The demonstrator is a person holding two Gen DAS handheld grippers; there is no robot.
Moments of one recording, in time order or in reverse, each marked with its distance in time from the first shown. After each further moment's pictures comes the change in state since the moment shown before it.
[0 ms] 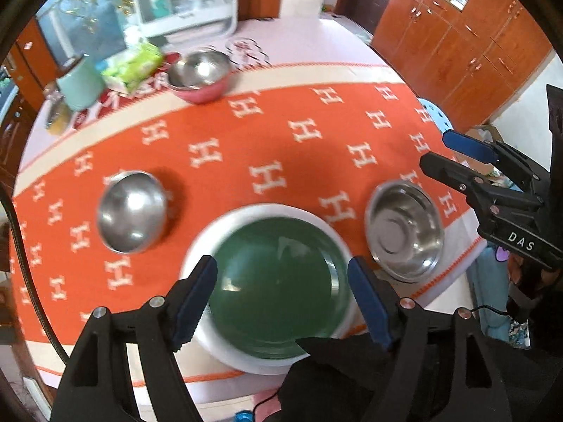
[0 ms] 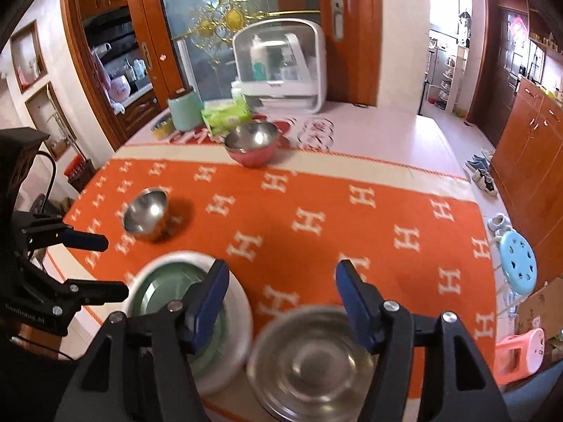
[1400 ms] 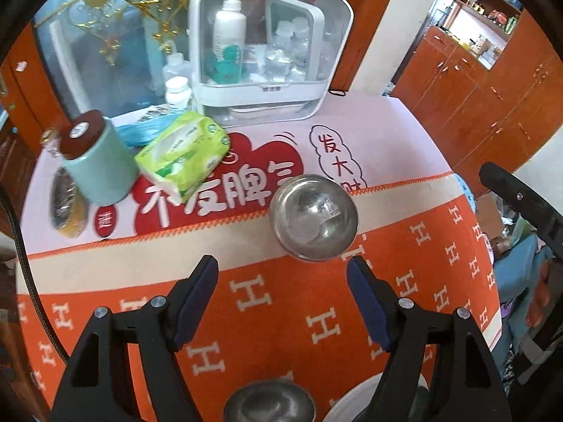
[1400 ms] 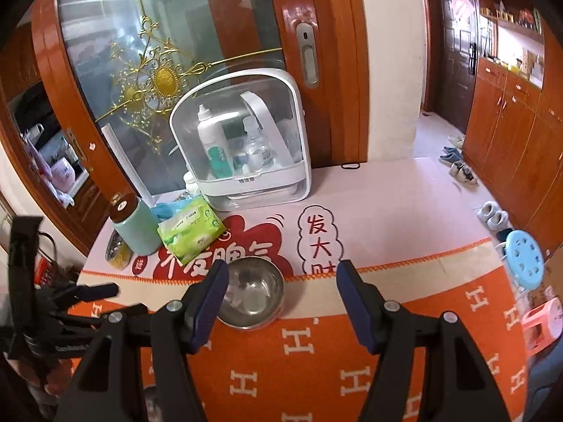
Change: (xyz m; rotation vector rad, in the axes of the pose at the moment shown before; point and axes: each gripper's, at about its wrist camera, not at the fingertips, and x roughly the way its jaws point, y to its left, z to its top) left arm 0.055 0.192 0.228 -0.063 -0.127 -0.060; right arm 0.124 0.013 0.209 0.276 -0.111 -0.121
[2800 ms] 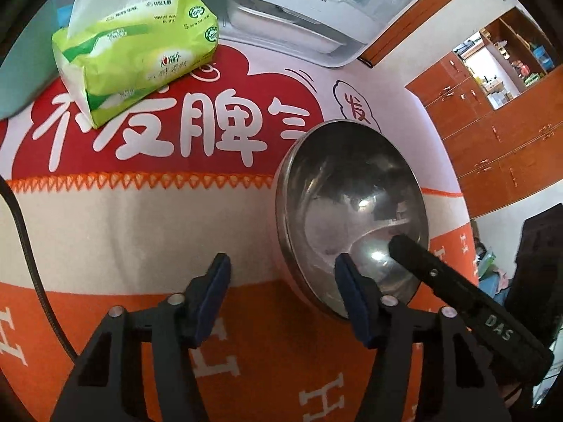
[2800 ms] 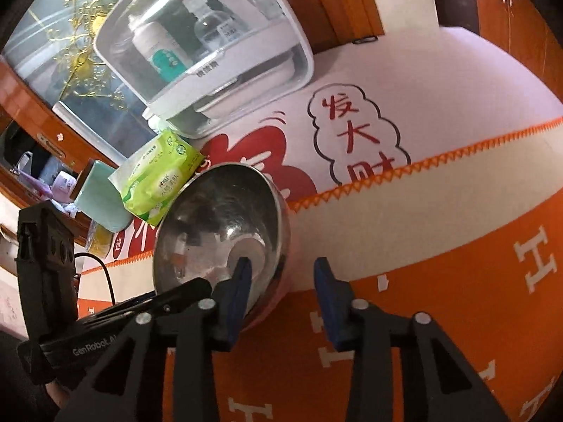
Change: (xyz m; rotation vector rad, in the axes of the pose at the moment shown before) left arm 0.182 0.038 -0.023 -0.235 0.075 -0.219; right arm 0.177 -0.023 -0.092 0.238 0.230 0.149
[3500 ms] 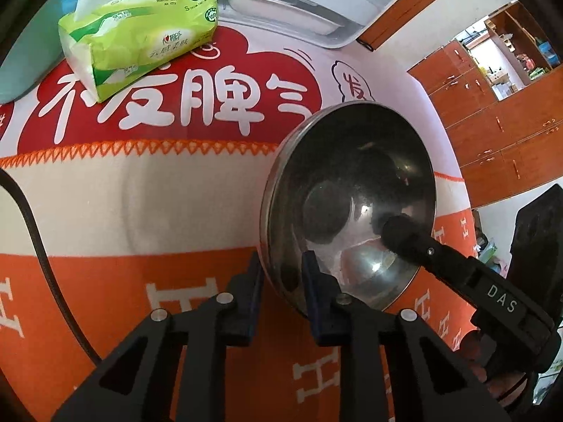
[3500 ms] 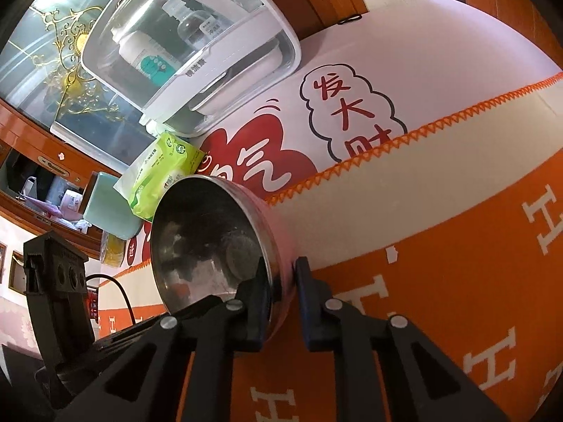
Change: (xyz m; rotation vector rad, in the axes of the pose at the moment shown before) left arm -0.008 -0.008 -0.015 -0.005 0.063 0.031; right arm -0.004 -0.003 -0.006 0.091 0.041 0.025
